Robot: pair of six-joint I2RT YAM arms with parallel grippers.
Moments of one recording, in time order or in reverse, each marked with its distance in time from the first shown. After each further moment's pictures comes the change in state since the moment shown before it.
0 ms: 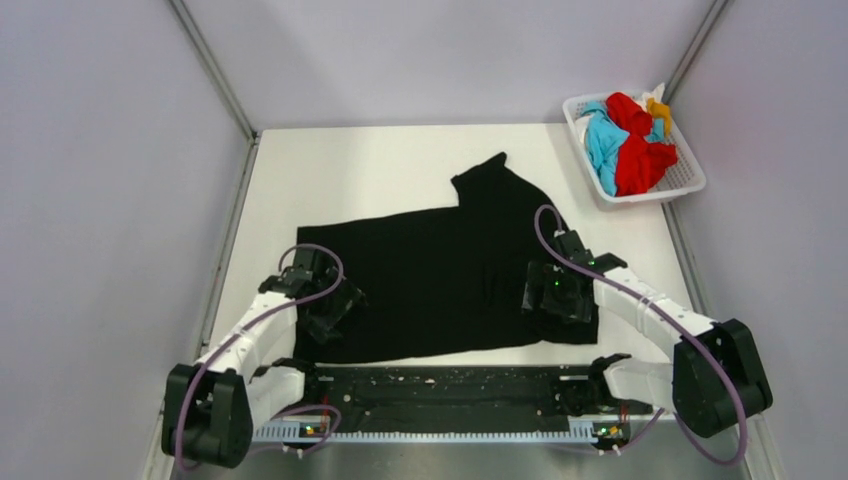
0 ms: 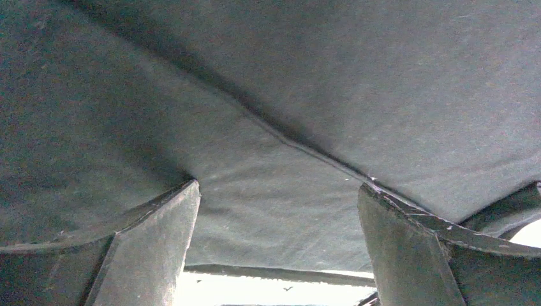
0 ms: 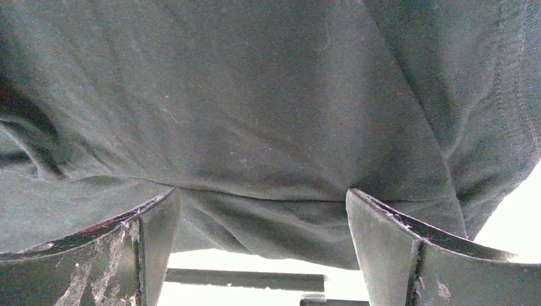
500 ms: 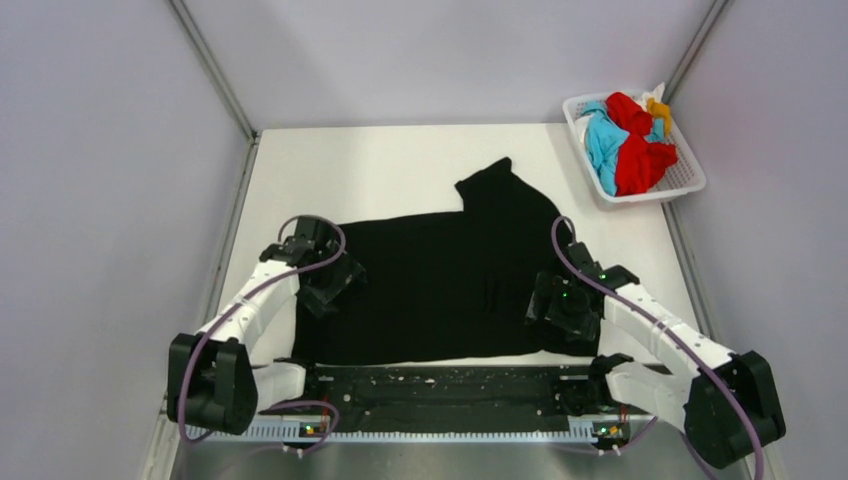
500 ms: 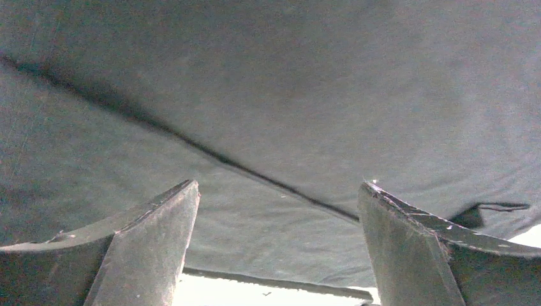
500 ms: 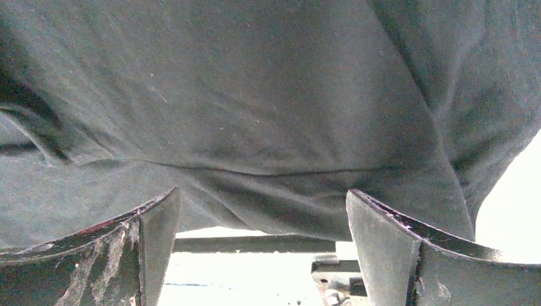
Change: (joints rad) left arm -0.002 0.125 0.185 -0.090 -0.064 0.028; right arm 0.016 -0.128 -0.048 -0.133 -0.035 0.143
